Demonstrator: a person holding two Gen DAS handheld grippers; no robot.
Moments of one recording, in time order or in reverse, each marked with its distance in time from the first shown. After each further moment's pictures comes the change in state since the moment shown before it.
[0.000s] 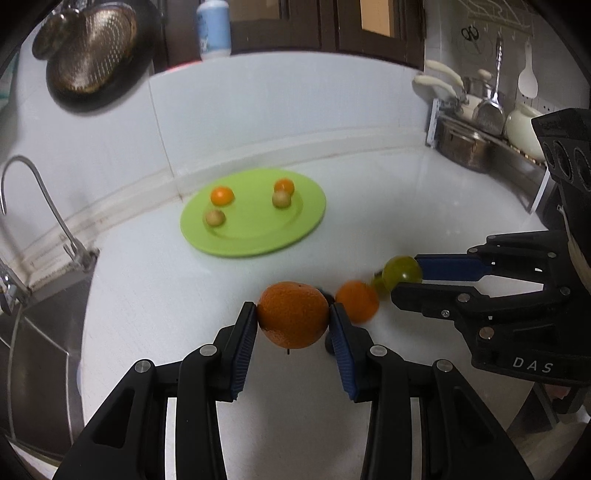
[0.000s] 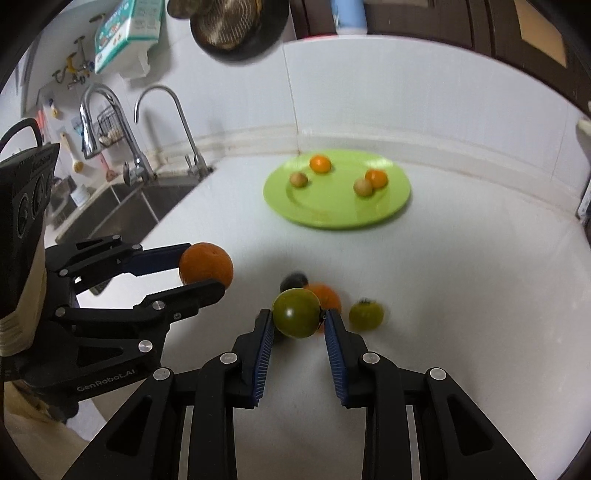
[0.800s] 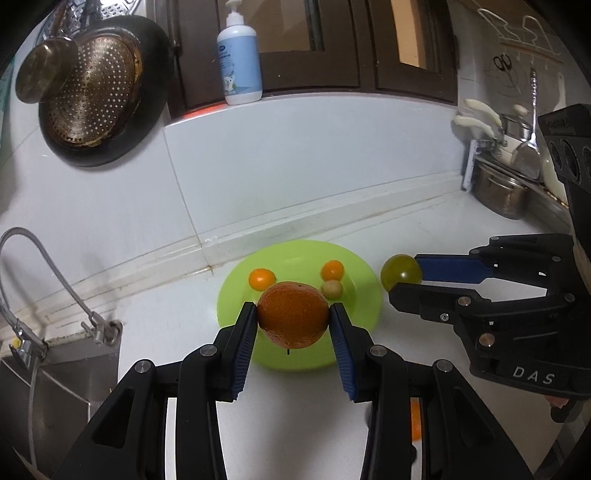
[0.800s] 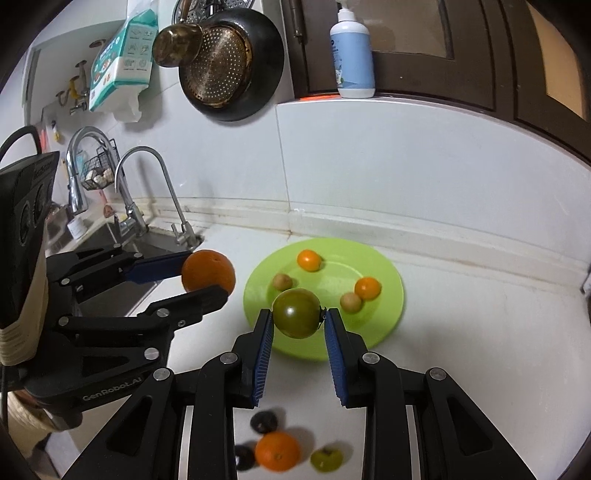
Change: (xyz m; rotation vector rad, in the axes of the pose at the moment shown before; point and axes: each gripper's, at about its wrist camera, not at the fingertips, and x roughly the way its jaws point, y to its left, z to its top) left arm 0.037 0.051 0.097 -0.001 -0.093 0.077; right arm 0.026 -0.020 0.107 -0.058 -0.137 0.000
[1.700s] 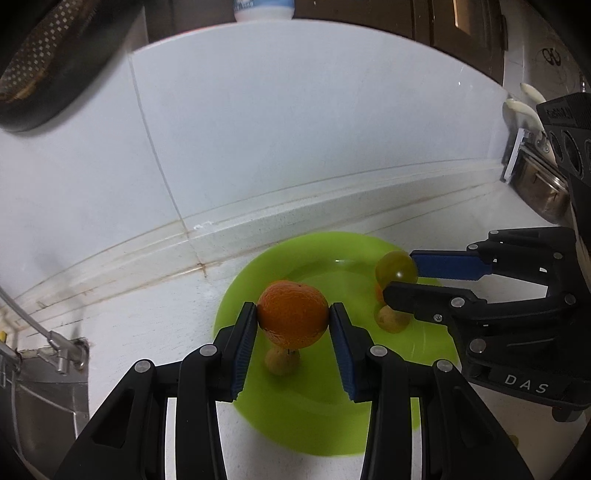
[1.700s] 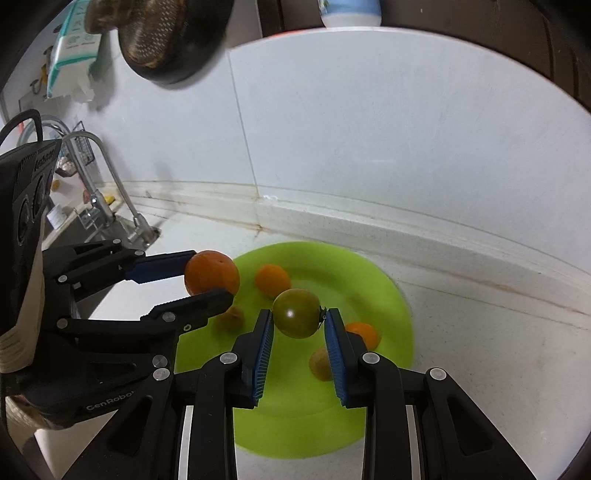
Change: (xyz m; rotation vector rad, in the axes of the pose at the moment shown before) left arm 0.125 0.038 0.024 -0.039 0.133 -0.015; right arm 0.126 -0.047 0.042 -0.010 0.129 0.015
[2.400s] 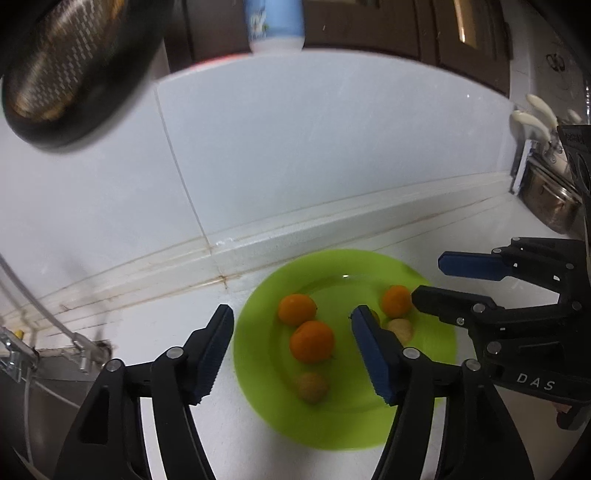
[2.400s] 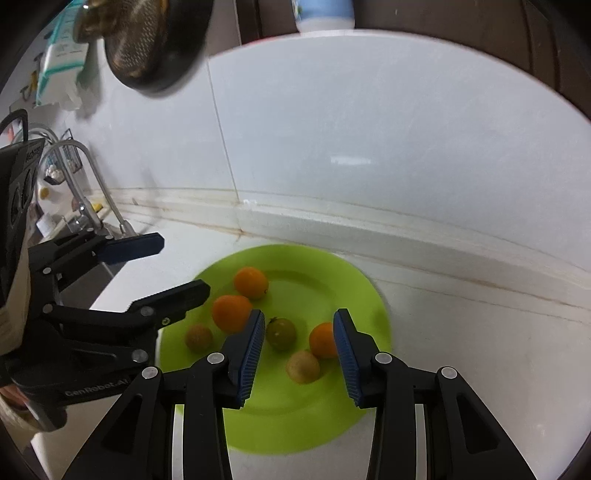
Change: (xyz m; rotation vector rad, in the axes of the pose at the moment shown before) left arm -0.037 -0.005 0.004 -0.013 -0.062 0.079; right arm -0.017 -0.009 -0.004 0.022 -0.044 -0.052
